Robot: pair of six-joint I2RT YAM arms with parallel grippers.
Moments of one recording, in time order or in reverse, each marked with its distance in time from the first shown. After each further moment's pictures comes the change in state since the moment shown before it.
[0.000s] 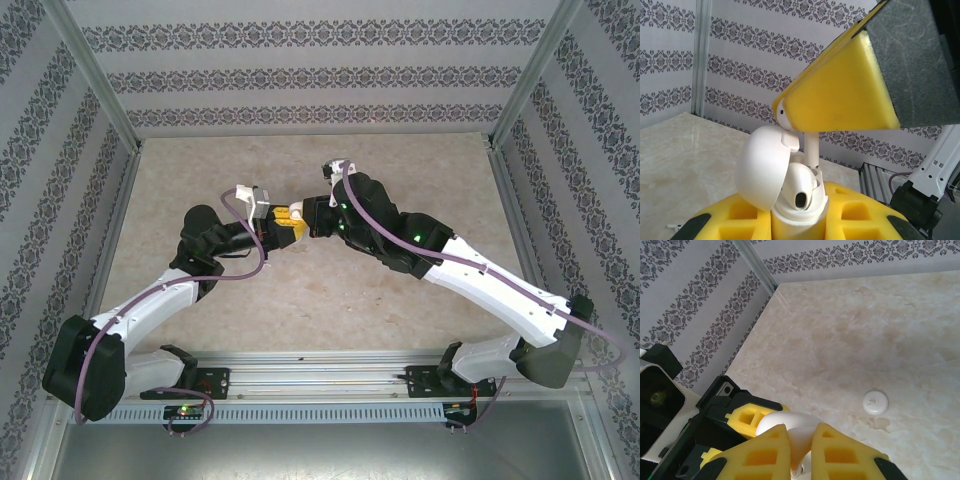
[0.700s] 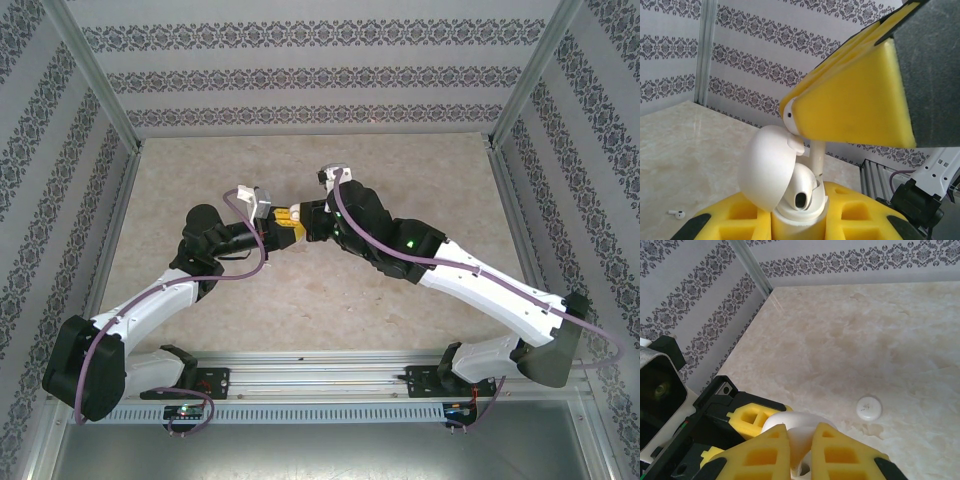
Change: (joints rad) left arm 0.000 -0.002 -0.001 -0.050 -0.017 -0.001; right arm 0.033 0.000 -0.050 0.055 0.062 -0.036
